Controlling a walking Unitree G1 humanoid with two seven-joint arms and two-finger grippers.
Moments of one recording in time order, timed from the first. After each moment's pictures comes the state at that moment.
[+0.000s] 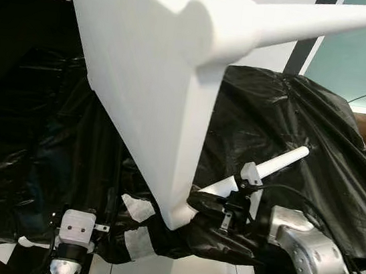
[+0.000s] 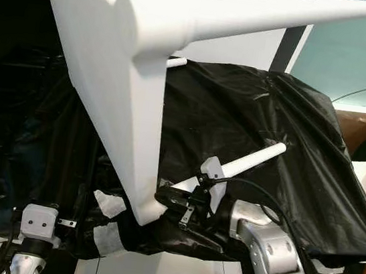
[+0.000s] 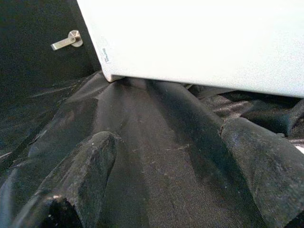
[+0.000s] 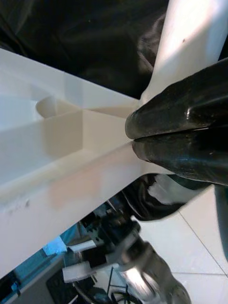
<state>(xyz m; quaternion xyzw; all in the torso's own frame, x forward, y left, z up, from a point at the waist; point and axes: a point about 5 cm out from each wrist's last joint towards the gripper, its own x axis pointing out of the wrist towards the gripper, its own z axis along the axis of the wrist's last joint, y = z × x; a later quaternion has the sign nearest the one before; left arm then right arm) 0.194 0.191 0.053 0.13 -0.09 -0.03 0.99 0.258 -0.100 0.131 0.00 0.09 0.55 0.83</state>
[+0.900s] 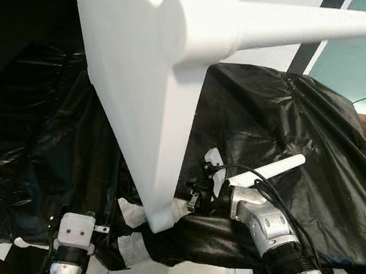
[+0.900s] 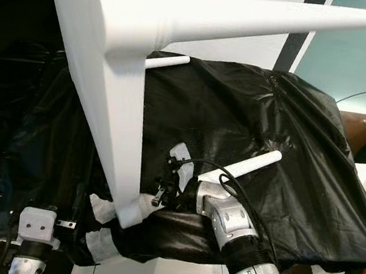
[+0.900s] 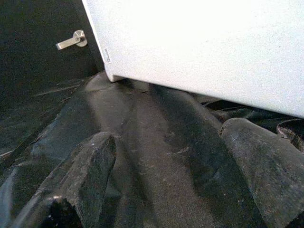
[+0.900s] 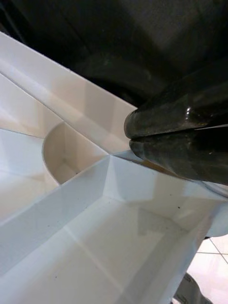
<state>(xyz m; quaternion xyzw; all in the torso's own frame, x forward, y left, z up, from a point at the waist) 0.186 0.191 0.057 0.14 -0.10 -0.02 0.99 0.287 -0.047 0.109 0.04 0.10 0.61 0.79</state>
